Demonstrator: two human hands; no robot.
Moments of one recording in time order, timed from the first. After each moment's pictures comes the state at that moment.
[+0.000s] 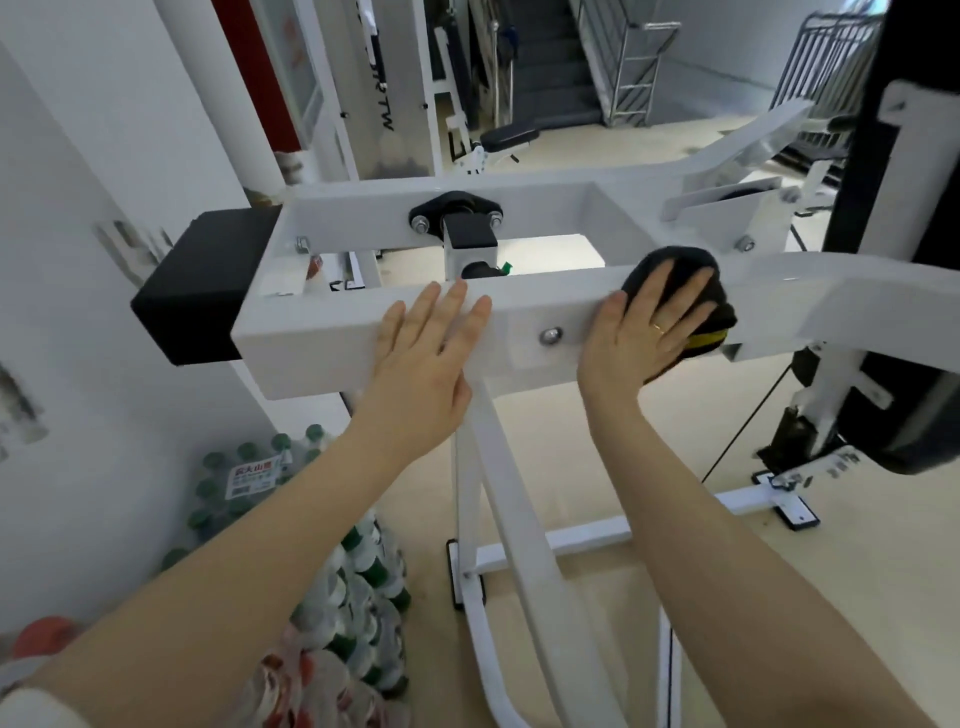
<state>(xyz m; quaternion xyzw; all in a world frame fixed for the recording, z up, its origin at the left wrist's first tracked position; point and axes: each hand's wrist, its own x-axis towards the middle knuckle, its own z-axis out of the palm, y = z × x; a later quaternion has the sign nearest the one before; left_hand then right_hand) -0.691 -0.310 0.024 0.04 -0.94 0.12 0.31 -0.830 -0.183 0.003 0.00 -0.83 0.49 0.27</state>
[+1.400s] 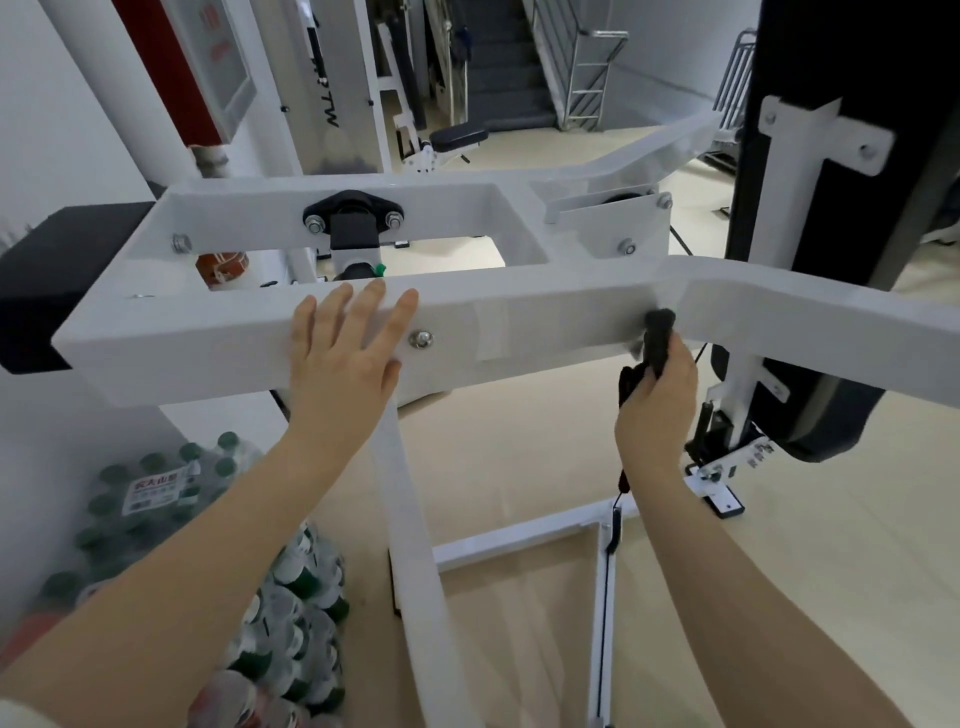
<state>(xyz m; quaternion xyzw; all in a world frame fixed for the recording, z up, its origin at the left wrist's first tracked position) -0.737 -0.271 0.009 0.09 -0.91 0.18 0.37 -0.861 -0.025 -0.031 0.03 -0.82 0.52 0.23</state>
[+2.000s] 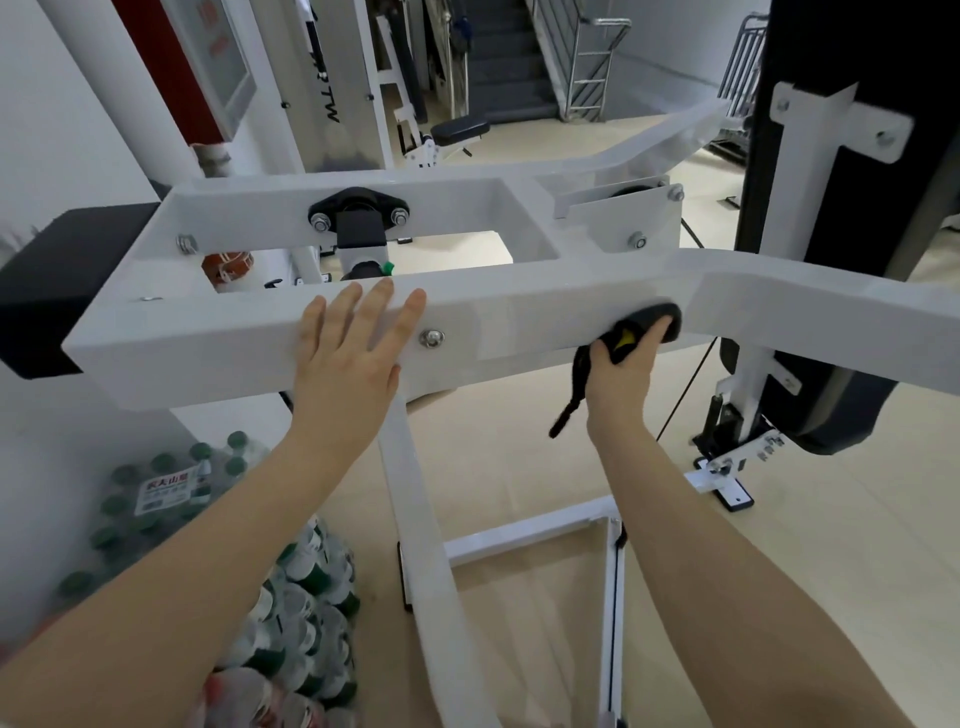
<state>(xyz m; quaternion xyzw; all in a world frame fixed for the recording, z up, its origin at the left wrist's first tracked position) -0.731 -0.273 0.013 0.08 -0.92 0.18 0.35 -0.880 -0.076 -0.034 -0.03 -0.71 0.70 0.04</state>
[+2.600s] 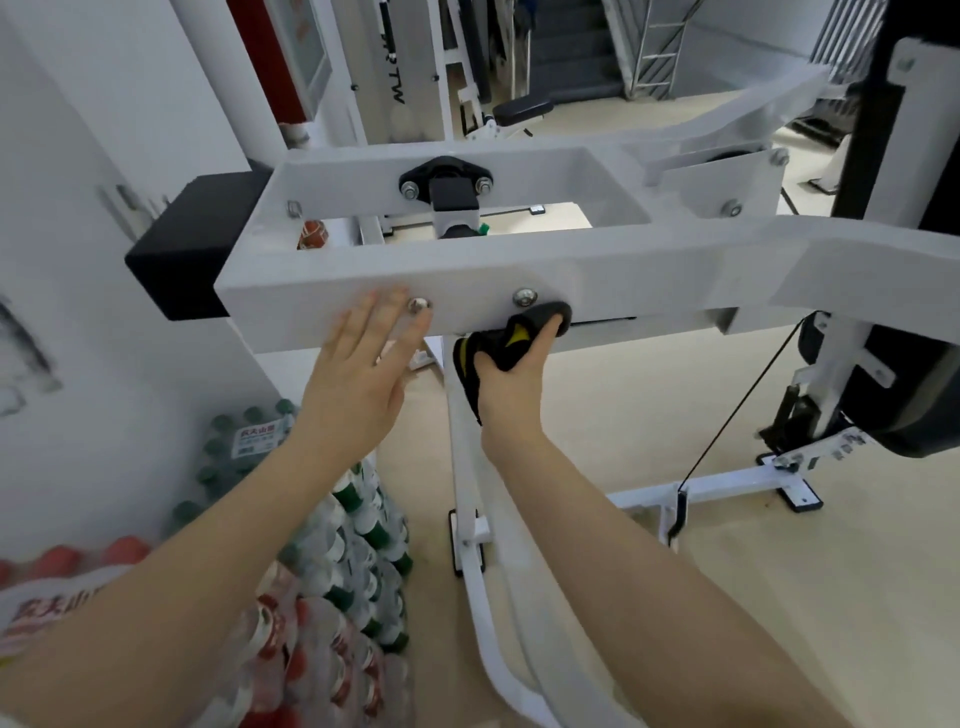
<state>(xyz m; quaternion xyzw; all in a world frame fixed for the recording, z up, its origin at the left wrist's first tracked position) -0.647 -0.315 0.001 0.04 -0.94 0.12 0.31 -0.736 -0.190 -0.013 0.06 -0.61 0.78 -0.16</state>
